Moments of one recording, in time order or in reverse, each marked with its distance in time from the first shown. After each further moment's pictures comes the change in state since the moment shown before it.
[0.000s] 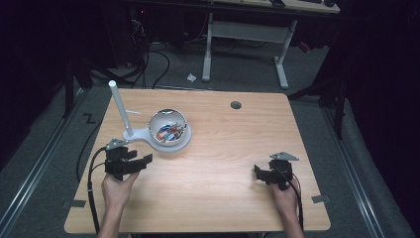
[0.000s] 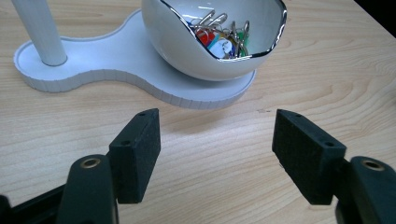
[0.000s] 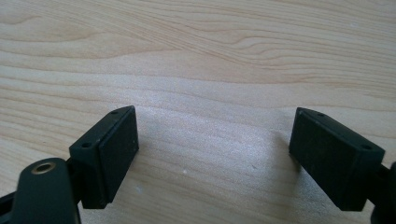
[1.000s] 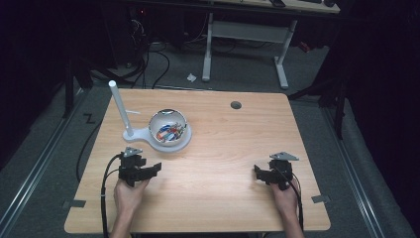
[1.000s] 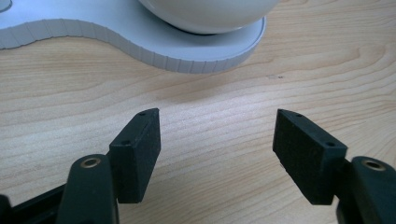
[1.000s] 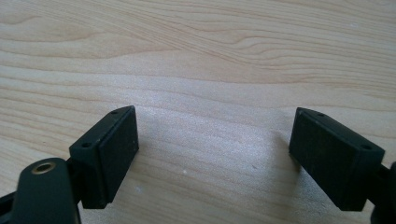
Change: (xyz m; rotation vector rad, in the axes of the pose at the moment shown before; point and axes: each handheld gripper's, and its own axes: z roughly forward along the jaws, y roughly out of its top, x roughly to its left) left arm -0.011 -0.028 0.037 0.067 0.035 0.029; right arm 0.000 0.000 0.000 0.000 -0.001 -0.001
